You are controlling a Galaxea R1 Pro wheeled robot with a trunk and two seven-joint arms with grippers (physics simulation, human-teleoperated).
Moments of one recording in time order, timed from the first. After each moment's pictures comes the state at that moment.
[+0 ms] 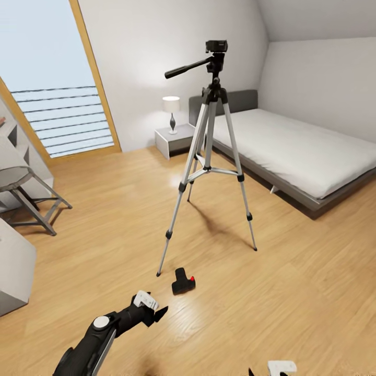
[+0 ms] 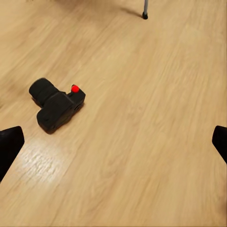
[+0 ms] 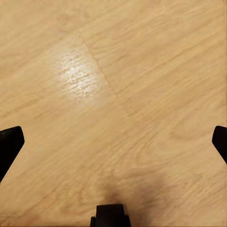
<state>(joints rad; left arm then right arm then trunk) -0.37 0.02 -0.04 -0.85 -0.16 0.04 -0.60 -0.11 -0.02 -0.01 -0.68 0.00 -0.03 -0.04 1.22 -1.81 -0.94</state>
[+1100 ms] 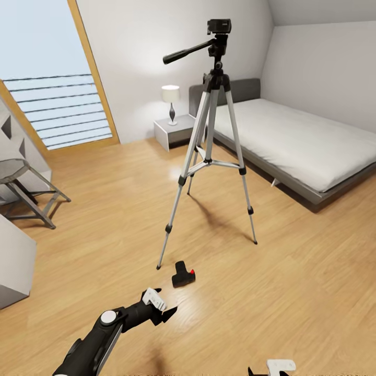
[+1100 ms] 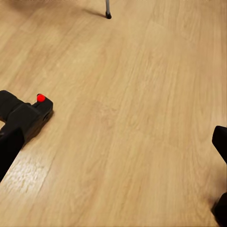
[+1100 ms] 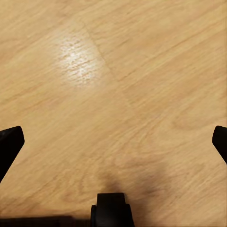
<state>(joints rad) -0.41 0.01 -0.11 -0.83 -0.16 -0.02 -0.69 -0.11 -0.02 0.00 -0.69 0.00 -0.03 -0.04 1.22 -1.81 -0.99</state>
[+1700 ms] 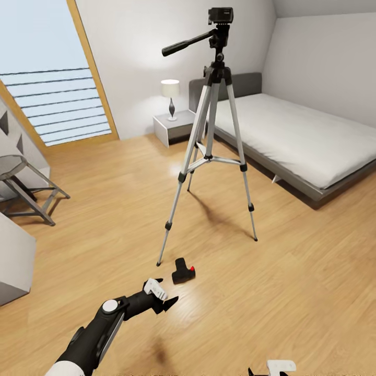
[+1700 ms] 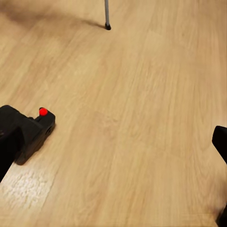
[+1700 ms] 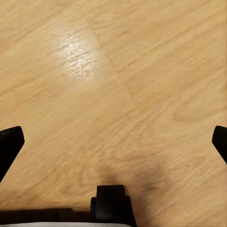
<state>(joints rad) -0.46 0.01 -0.11 -0.84 -0.16 -0.02 -0.71 -0.11 -0.02 0.00 -0.68 0.00 -0.03 -0.04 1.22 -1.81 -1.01</state>
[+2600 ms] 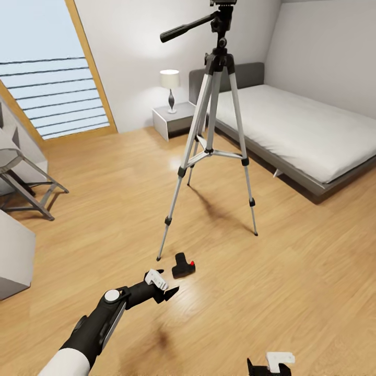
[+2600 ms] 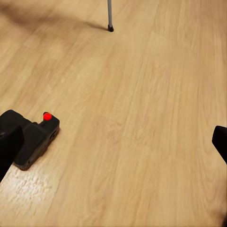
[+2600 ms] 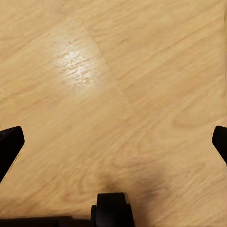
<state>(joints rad) -0.52 0.01 -0.11 -0.84 -0.16 -0.01 -0.71 -0.11 -0.02 -0.01 -0.74 0.00 -0.03 -0.04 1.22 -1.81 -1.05</state>
